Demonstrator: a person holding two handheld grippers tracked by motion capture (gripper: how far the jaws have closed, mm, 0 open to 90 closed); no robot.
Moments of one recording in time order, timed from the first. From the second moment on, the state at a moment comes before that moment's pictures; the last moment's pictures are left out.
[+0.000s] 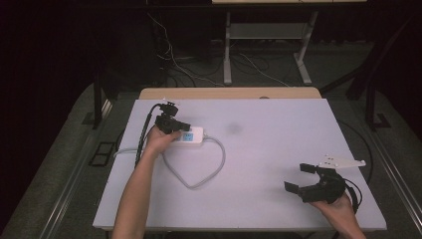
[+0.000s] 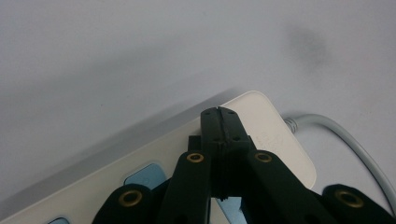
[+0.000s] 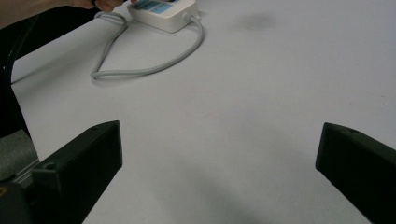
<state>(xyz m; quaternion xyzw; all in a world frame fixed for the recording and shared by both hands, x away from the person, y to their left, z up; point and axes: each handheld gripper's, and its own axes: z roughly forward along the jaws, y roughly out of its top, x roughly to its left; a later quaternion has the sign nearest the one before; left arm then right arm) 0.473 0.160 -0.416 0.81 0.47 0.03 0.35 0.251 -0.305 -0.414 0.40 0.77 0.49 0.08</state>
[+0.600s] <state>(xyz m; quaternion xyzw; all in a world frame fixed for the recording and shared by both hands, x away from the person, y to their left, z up) 0.469 0.159 -0.417 0.80 0.47 0.04 0.36 0.250 -0.306 -0.414 0.41 0.77 0.49 0.08</state>
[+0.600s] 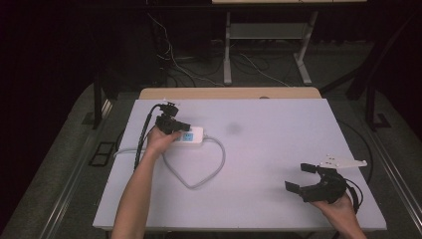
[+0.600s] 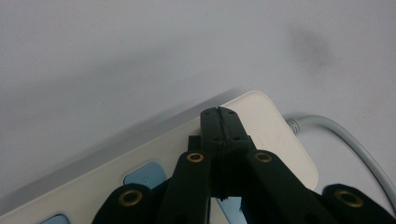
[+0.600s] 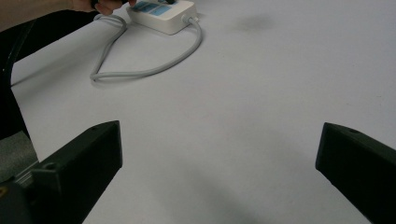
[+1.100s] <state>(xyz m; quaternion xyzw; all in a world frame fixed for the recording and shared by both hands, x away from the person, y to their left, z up) 0.468 0.166 -0.400 0.79 0.47 0.06 0.39 0.252 -0.308 -0.414 0.41 0.77 0.49 0.08</state>
